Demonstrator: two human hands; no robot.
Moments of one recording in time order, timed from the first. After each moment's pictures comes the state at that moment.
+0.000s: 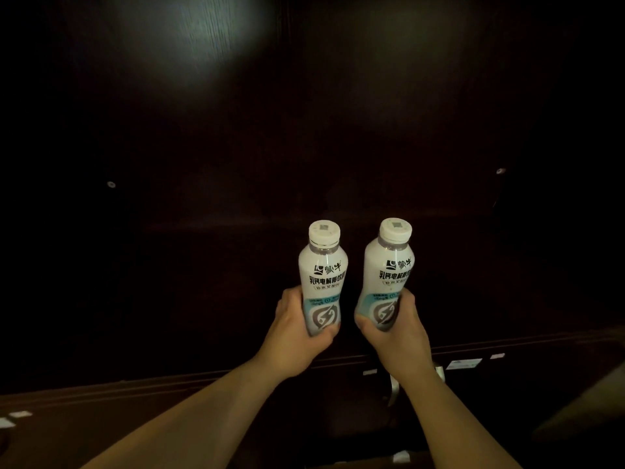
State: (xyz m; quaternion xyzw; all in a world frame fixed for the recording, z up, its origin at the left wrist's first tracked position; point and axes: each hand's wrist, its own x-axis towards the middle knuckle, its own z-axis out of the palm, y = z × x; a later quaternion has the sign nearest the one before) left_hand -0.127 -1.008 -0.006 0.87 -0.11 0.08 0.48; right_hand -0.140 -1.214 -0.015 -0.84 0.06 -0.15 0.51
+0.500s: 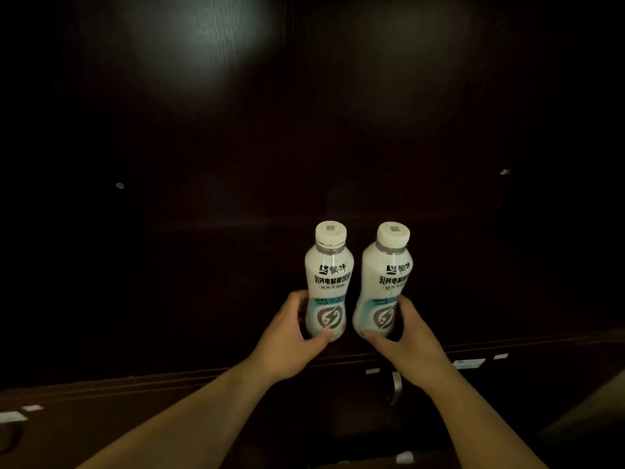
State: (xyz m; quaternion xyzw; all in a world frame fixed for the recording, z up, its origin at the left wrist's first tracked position) left_hand -0.133 -0.993 -0.004 0.85 -0.09 0.01 0.52; right_hand -0.154 -1.235 -0.001 -0.85 -0.01 -0.03 0.53
